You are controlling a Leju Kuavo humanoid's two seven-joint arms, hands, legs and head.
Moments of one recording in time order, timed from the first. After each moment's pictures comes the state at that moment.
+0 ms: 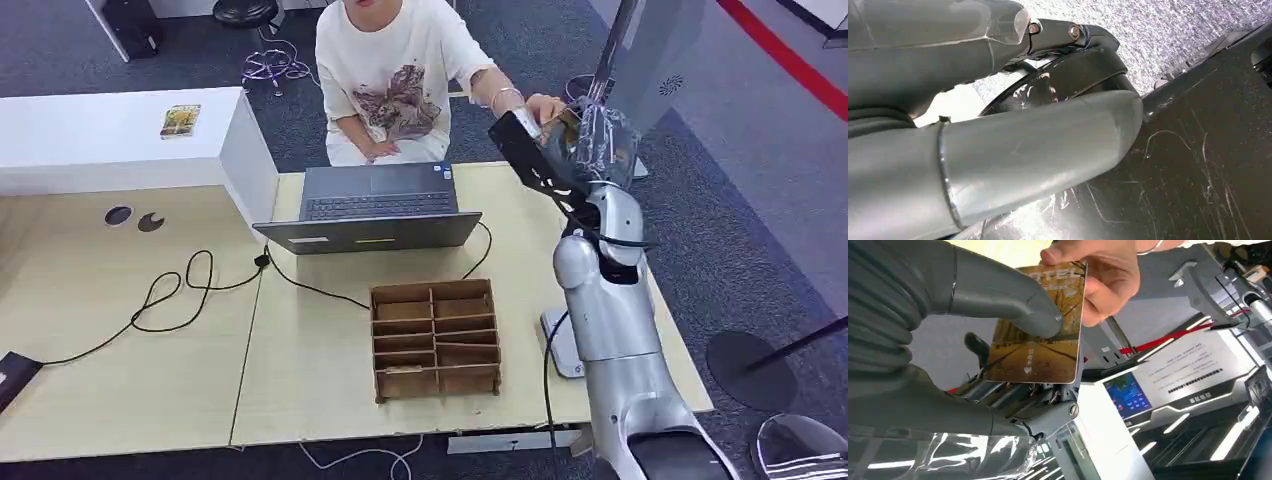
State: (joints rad) left arm -0.11 -0.28 1.07 -0.23 -1.46 -0.15 -0.03; right arm -0.63 0.12 0.10 -1.23 1.47 -0.06 0.16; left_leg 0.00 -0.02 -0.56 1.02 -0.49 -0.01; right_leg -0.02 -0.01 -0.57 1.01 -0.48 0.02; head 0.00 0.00
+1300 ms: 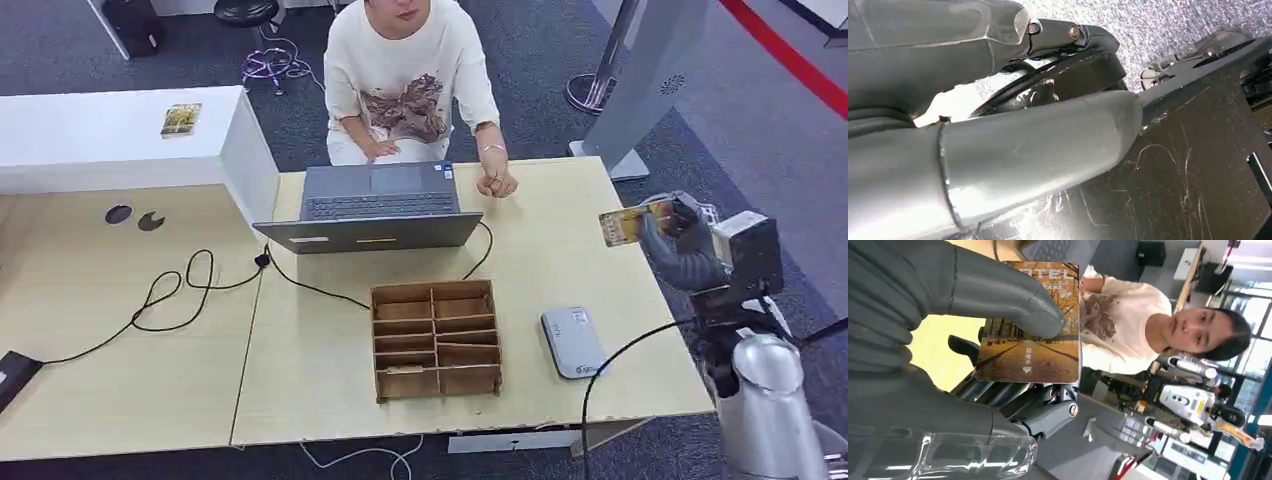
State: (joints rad) left arm -0.10 -0.27 1.13 -0.23 -1.35 -0.14 -0.07; right arm -0.12 -0.32 -0.09 -1.56 0.12 0.29 -0.22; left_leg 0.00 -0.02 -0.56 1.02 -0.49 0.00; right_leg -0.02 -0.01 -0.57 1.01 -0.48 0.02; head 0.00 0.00
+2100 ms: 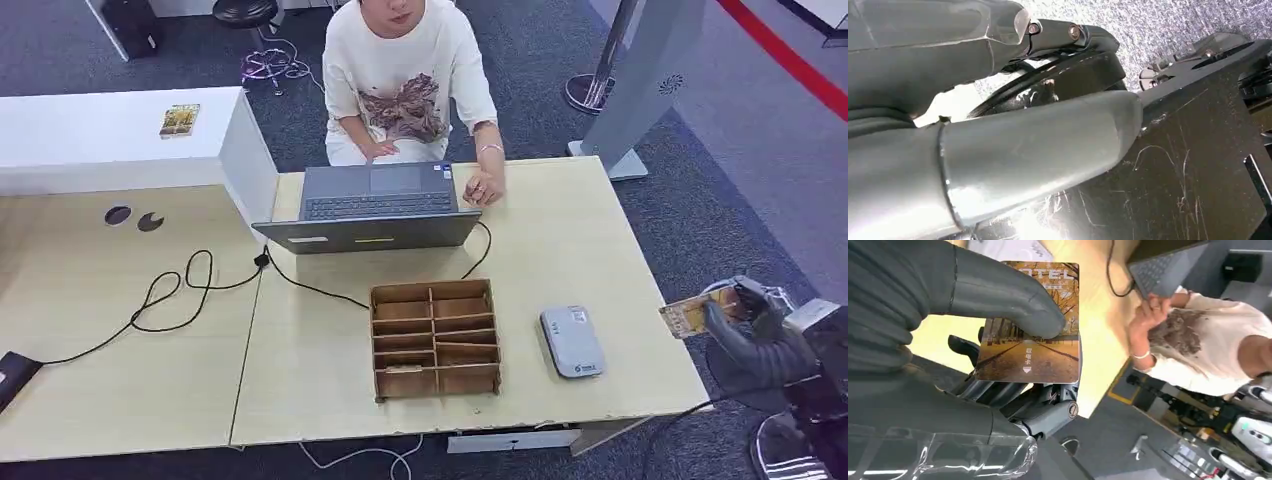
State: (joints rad) left arm -0.10 -0.28 1.13 -0.23 -1.35 -0.13 -0.07; right arm 0.30 -0.49 -0.31 -1.71 0.06 0.41 -0.21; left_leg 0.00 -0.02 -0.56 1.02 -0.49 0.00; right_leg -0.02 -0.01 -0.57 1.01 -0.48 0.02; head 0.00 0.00
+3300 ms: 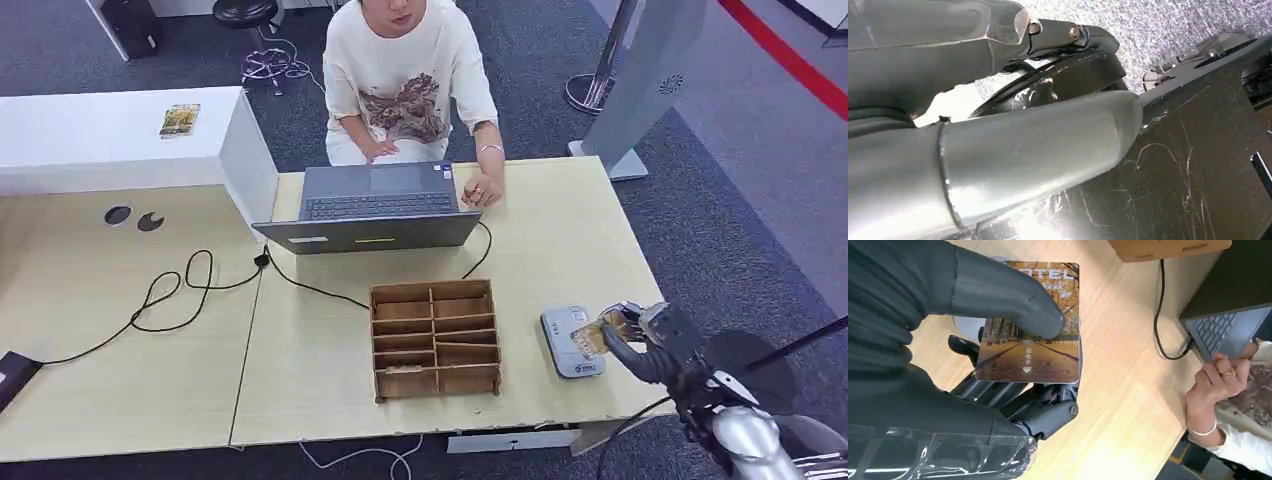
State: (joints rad) left arm -0.10 -0.28 1.13 -0.23 -1.38 -0.13 -0.06; right arm 0.09 -0.43 0.09 -1.40 0.16 0.28 -0.20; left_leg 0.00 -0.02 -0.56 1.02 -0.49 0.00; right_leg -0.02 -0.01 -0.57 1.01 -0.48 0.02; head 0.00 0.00
